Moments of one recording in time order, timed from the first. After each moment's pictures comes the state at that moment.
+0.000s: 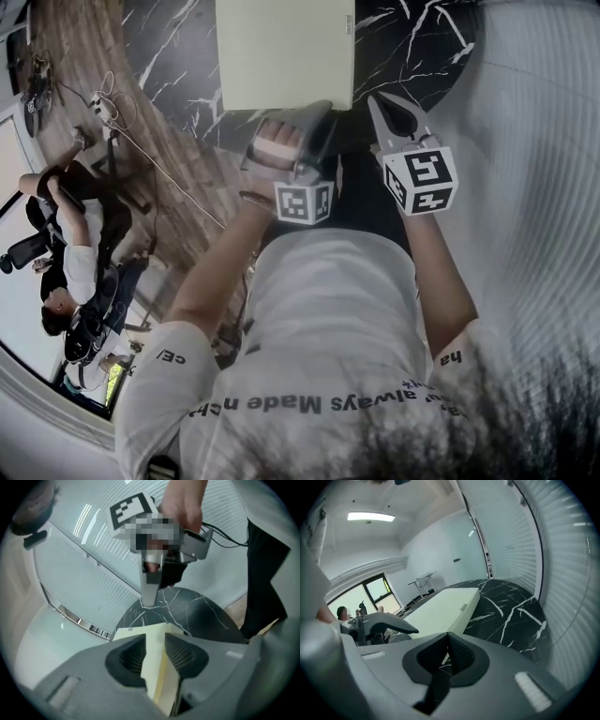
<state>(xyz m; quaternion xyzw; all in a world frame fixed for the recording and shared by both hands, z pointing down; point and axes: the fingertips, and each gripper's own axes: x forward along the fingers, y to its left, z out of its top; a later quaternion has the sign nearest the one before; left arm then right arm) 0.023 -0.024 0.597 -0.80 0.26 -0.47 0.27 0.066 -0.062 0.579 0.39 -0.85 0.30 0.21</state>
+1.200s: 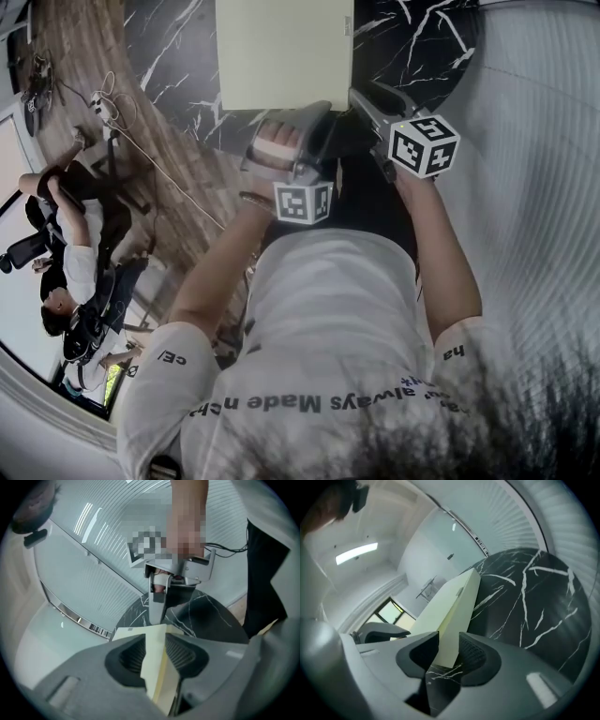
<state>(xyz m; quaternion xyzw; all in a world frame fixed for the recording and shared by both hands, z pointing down) 0.020 -0.032 0.596 -0.80 0.26 -0.47 0.27 0.045 -0.079 0.627 0.32 -0.83 0.45 0.11</state>
